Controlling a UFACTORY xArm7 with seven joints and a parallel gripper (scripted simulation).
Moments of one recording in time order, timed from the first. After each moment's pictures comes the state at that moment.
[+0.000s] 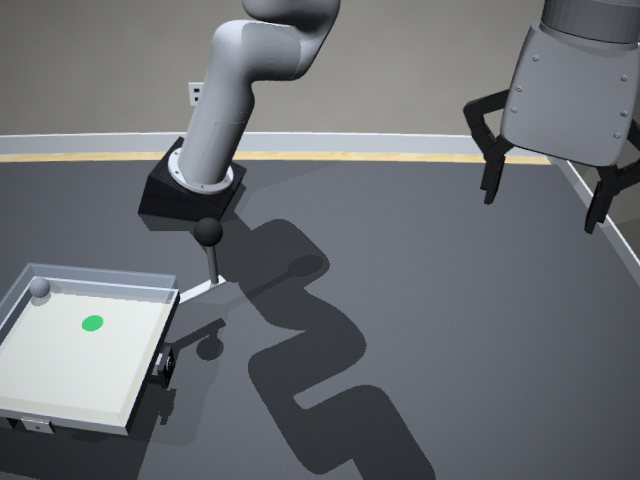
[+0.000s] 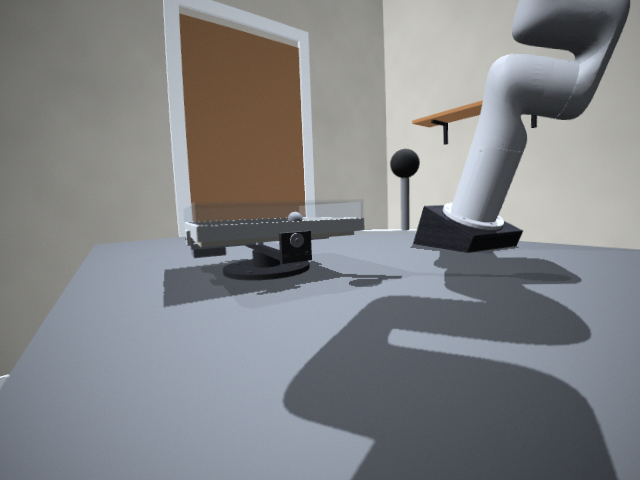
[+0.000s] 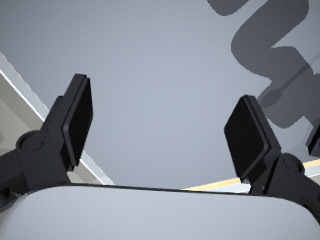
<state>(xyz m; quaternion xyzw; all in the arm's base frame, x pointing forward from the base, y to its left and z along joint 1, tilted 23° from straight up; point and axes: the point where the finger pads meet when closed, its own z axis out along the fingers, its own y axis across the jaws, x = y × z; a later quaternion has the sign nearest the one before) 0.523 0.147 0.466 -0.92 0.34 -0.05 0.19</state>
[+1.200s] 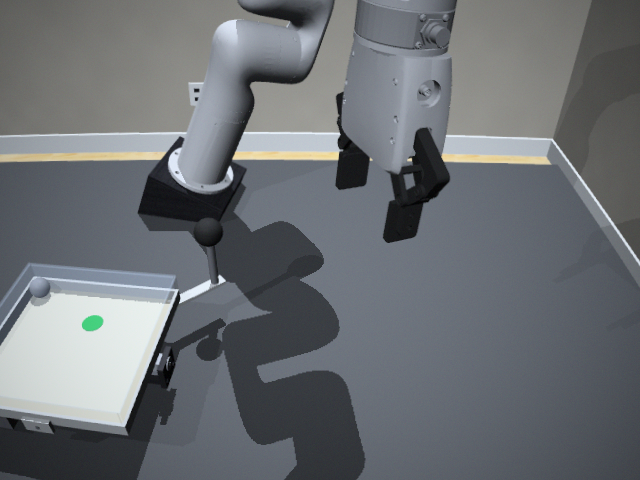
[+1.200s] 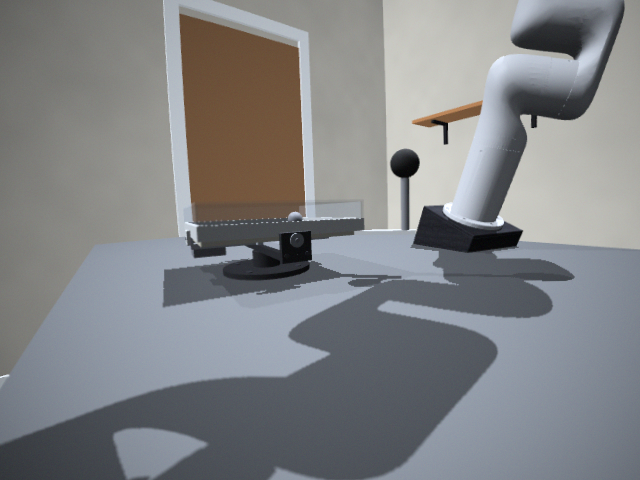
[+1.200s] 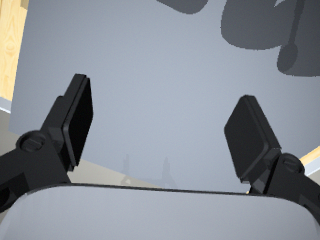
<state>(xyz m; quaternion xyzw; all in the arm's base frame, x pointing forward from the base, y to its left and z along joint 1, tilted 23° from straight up) 0.473 0.028 0.388 -0.75 0.63 0.01 0.18</state>
